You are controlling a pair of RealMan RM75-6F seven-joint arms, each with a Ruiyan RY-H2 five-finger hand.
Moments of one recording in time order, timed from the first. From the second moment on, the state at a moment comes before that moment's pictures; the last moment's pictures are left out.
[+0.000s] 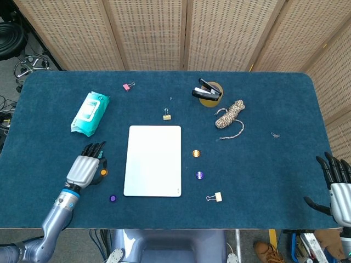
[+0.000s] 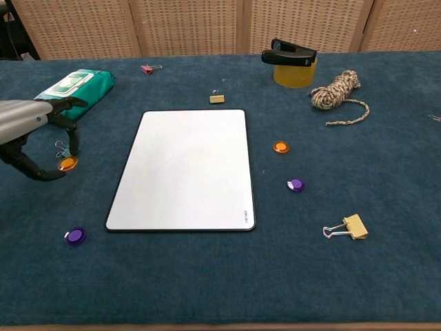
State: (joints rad) left arm -0.47 -1.46 -0.12 -1.58 1.23 1.06 0.40; right arm 0.04 -1.03 0.07 -1.65 -1.53 1.55 0.04
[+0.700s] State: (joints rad) left arm -0.72 -1.67 -0.25 -1.31 1.09 0.91 0.46; right arm 0.05 -1.04 0.08 -1.63 -1.49 1.51 0.05
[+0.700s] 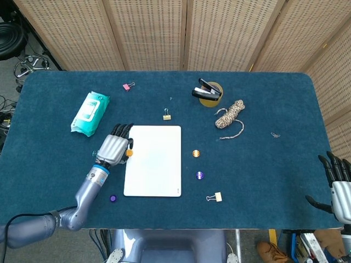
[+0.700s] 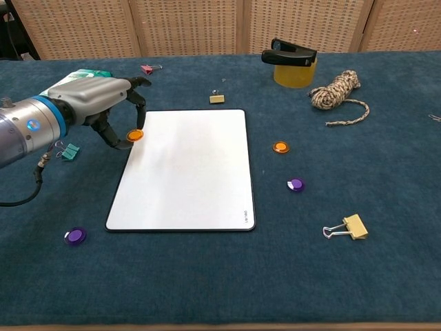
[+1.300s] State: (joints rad) left arm -0.76 -1.68 -0.23 -1.31 1.06 0.89 0.41; right arm 0.05 -1.04 0.08 -1.63 -1.49 1.51 0.06
